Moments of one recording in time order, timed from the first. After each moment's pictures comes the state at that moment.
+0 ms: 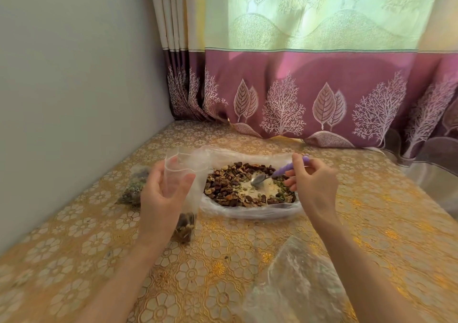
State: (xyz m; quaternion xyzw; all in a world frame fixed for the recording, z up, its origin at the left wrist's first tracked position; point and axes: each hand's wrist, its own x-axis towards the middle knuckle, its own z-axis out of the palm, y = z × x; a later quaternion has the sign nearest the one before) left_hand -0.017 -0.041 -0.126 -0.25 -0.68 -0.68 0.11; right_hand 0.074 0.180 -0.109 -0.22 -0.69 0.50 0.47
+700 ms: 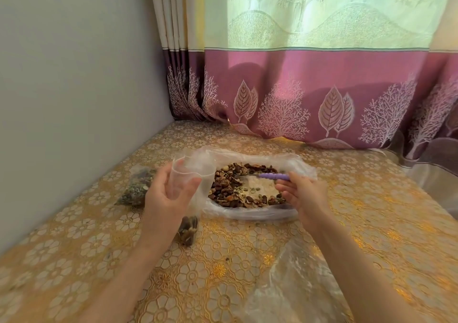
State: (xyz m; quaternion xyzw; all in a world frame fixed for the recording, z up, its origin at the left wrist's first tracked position) left_hand -0.019 -0.040 -0.129 -0.27 -0.68 -0.67 0.08; right_hand 0.076 0.173 -0.111 -0.26 -0.57 0.72 0.30
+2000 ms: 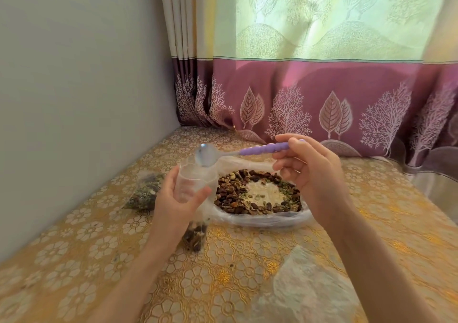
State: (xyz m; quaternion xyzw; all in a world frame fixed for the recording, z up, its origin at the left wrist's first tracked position) left_hand -0.027 -0.039 -0.133 -0.24 -0.71 -0.66 0.07; right_hand 0.096 0.148 -0.048 -0.01 -0.61 0.72 0.33
